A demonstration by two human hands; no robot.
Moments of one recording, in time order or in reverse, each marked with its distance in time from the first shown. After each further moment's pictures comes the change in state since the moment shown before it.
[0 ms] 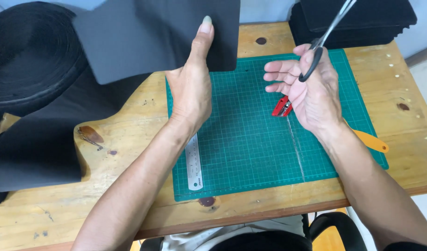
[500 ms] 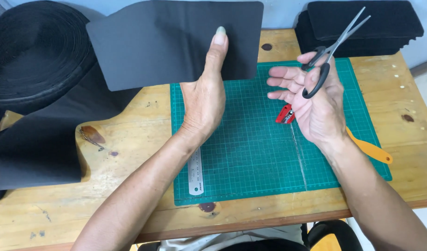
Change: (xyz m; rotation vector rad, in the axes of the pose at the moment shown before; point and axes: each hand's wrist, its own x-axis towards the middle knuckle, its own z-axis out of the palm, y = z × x) left_hand -0.009 -0.007 -0.008 0.219 -0.146 0.196; right_hand -0.005 0.004 -0.002 -0.014 -0.101 -0.088
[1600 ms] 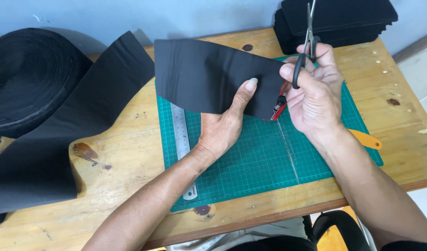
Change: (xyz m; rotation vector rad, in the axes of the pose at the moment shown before) left_hand -0.041 -0.041 0.021 0.013 -0.293 0.022; right_hand 0.004 -0.012 -0.003 0.225 0.413 -0.036
